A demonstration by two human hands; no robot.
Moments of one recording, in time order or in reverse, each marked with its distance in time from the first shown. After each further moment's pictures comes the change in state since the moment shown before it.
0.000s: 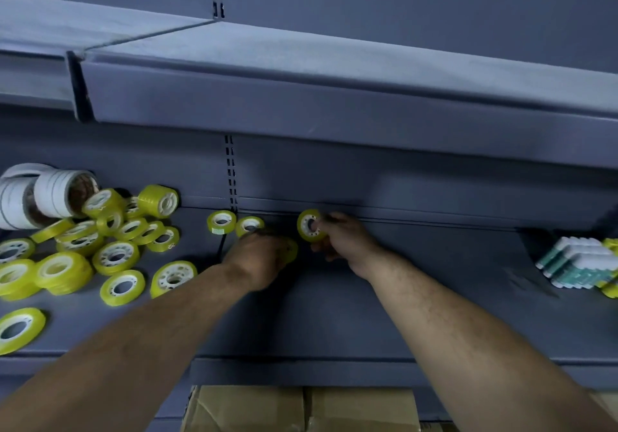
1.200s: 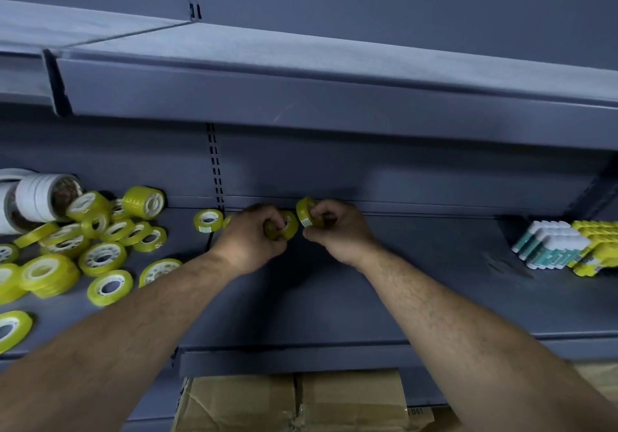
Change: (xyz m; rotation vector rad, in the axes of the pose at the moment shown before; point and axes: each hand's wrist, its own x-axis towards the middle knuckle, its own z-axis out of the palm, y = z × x) left_hand -0.010 0.025 -0.025 -0.555 0.302 -0.051; right_hand -0.031 0.000 -0.016 -0.226 0.185 -0.297
